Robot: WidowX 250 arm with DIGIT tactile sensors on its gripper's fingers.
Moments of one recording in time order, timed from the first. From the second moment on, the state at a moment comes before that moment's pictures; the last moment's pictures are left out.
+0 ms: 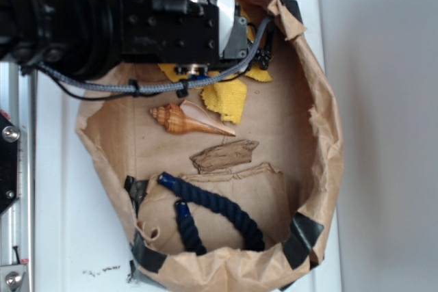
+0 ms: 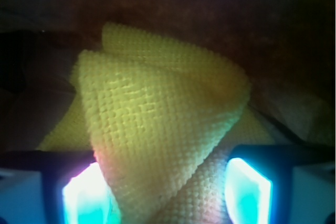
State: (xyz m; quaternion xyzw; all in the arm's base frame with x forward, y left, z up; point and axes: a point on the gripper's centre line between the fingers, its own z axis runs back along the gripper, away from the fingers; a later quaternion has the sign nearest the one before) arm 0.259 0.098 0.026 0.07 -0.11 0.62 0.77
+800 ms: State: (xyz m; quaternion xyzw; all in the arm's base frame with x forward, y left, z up) arm 0.255 0.096 0.041 0.04 -0.10 0.60 0.79
